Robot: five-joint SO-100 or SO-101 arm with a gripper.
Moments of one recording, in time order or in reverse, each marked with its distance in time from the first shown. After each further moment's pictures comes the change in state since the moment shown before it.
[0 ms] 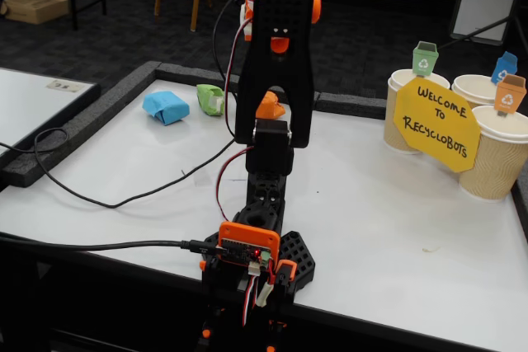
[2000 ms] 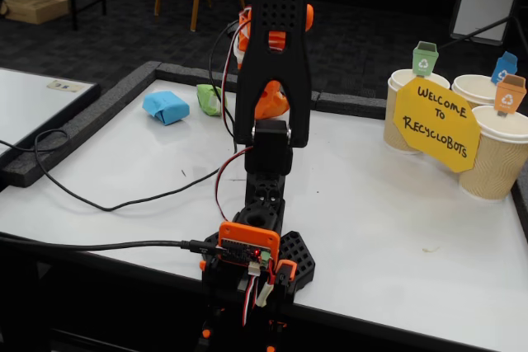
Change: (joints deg) arm -1.7 -16.7 -4.9 -5.0 0.0
